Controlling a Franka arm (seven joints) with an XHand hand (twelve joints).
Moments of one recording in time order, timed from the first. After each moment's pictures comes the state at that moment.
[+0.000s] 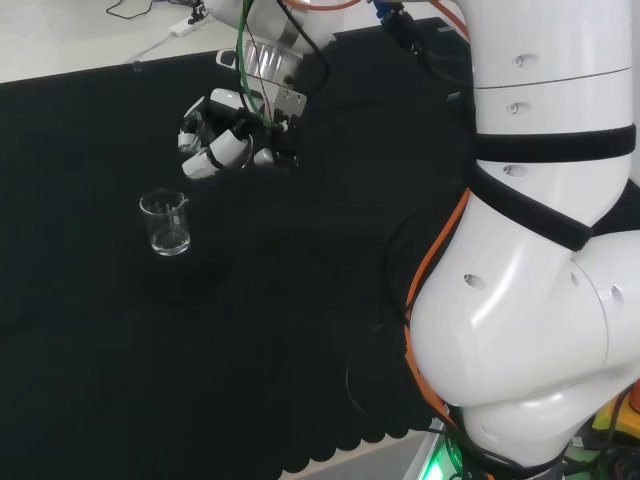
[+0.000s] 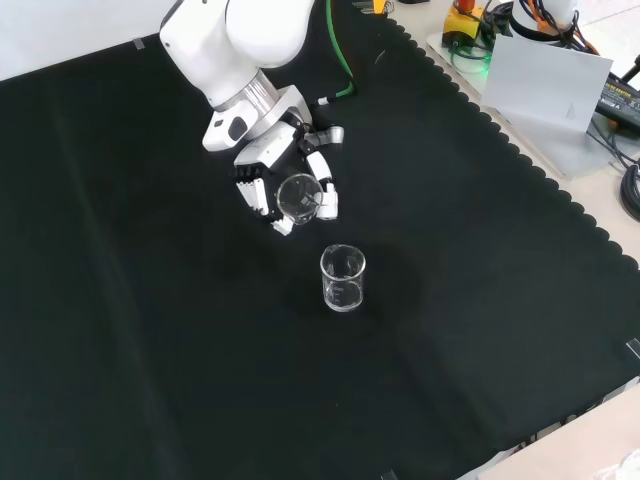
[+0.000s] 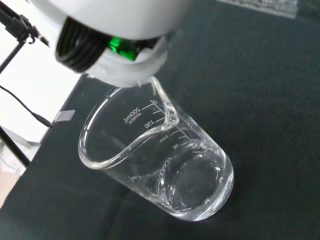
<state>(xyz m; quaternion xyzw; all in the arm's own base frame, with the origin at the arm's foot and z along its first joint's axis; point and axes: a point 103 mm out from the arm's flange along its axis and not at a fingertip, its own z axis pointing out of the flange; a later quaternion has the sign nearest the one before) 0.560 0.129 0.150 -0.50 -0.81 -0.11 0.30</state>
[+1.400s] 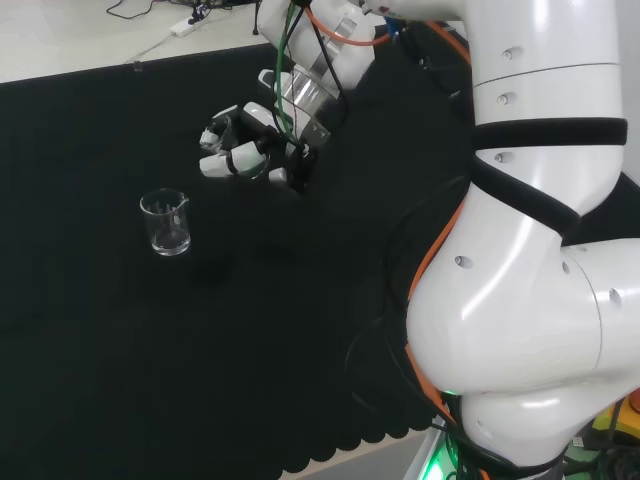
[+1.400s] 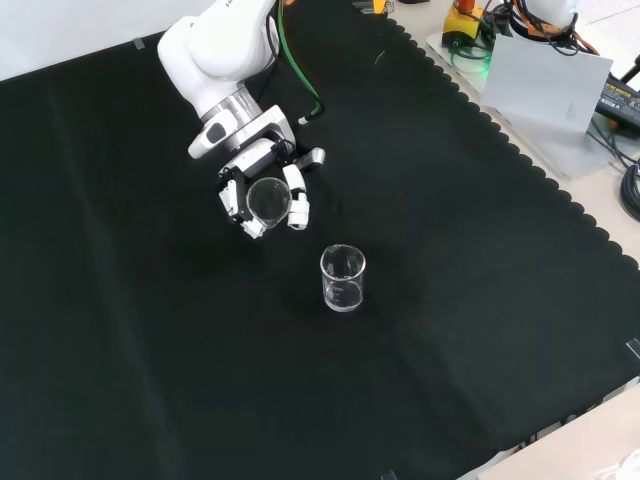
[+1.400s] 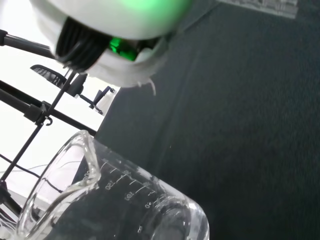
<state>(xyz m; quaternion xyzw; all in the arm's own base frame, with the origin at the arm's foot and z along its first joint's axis) 0.586 0.102 0.098 -0.51 -0.76 -0.24 0.33</state>
